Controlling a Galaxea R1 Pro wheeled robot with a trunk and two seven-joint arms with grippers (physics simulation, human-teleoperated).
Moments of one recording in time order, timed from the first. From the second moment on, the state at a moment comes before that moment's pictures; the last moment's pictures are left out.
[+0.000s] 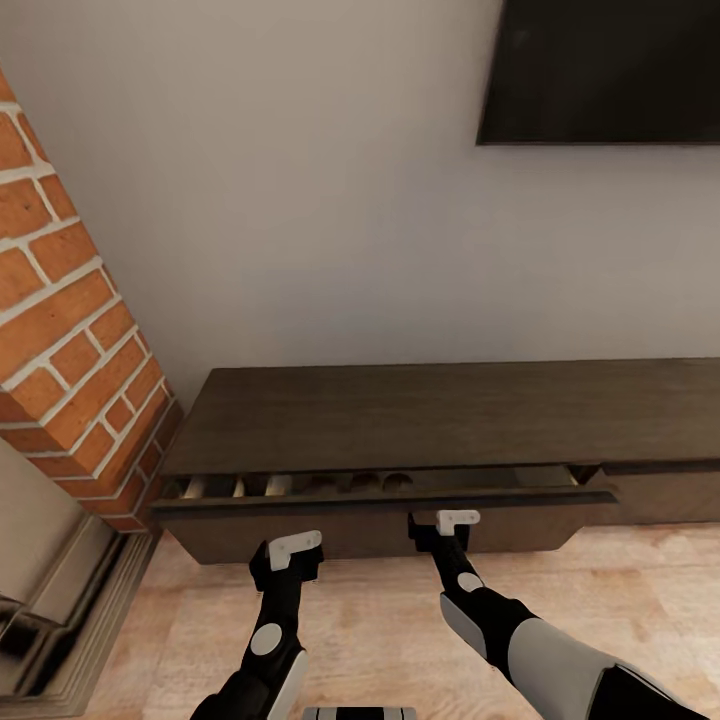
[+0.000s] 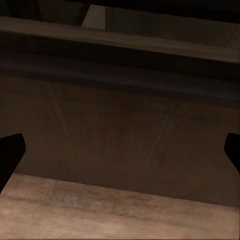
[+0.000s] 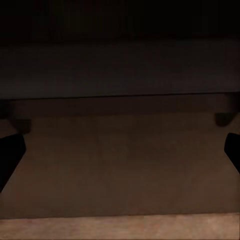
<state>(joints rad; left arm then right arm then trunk) -0.26 -0.16 -0.31 -1.09 0.13 -0.05 0.46 -0.74 0.03 0.88 -0.28 -0.76 -0.42 -0.24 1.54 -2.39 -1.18</state>
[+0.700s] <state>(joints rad) -0.26 -0.16 -0.31 -1.09 0.13 -0.05 0.46 -0.74 0.04 0.88 -0.28 -0.76 -0.42 -0.24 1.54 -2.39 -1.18</state>
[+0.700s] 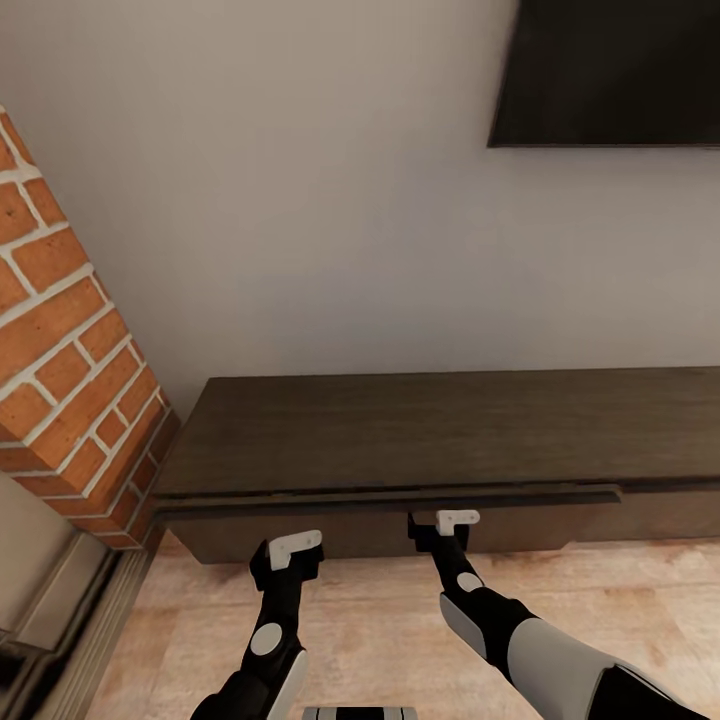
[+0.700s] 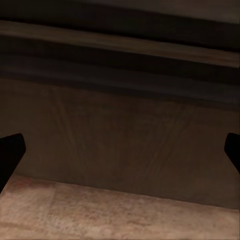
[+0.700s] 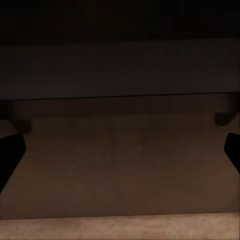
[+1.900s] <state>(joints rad) -0.26 -0.16 -0.30 -1.32 0.14 0.45 0.45 -0.75 0.05 0.83 -0.31 -0.77 -0.02 -0.27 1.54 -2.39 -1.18</state>
